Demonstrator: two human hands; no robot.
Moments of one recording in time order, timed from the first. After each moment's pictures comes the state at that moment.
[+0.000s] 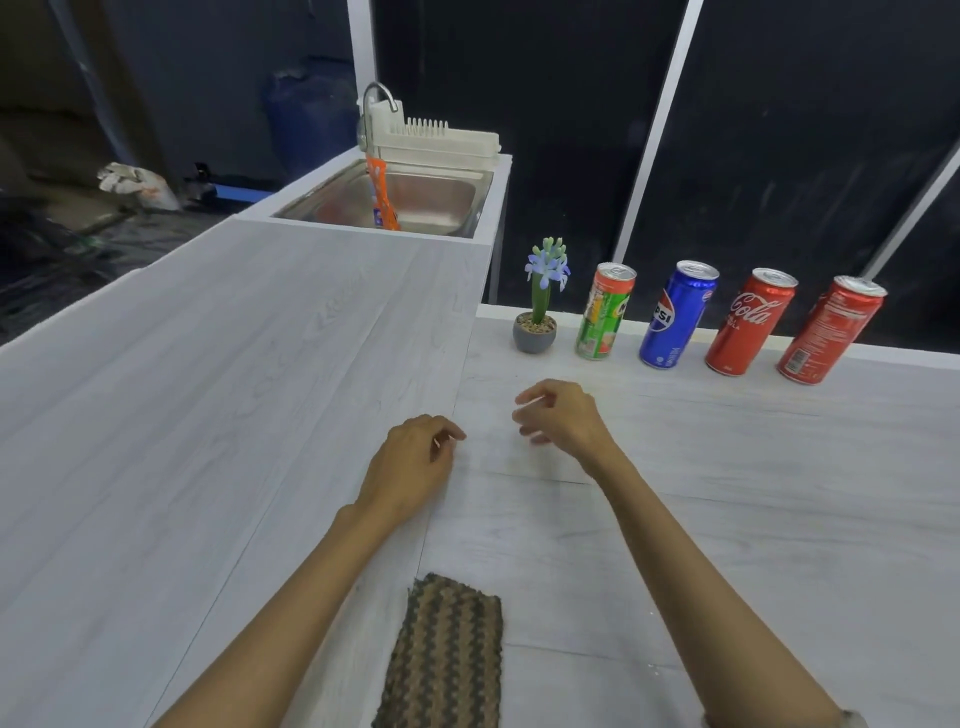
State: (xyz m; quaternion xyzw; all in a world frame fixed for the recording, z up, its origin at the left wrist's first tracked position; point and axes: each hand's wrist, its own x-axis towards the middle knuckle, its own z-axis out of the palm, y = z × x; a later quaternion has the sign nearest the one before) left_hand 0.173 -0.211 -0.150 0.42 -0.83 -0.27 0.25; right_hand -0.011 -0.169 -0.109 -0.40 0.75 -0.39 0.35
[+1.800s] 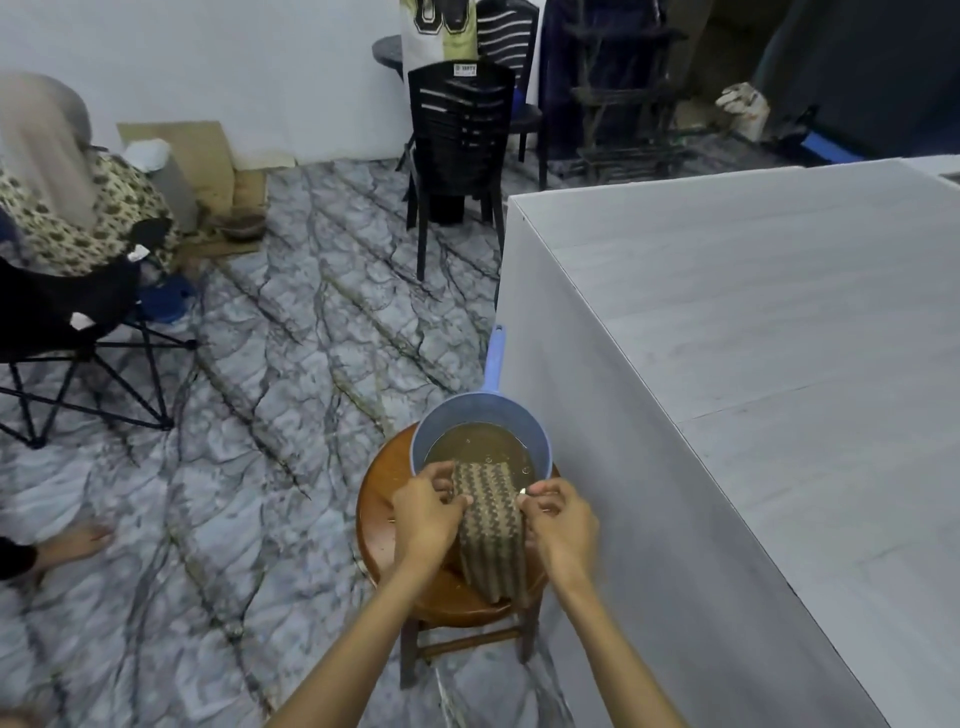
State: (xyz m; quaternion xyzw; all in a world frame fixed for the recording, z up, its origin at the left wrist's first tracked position) left_hand 0.493 0.163 -0.253 0.85 -0.18 -0.25 0.43; right_hand 0.378 0.083 -0.272 -0.63 0.56 -0.20 0.50
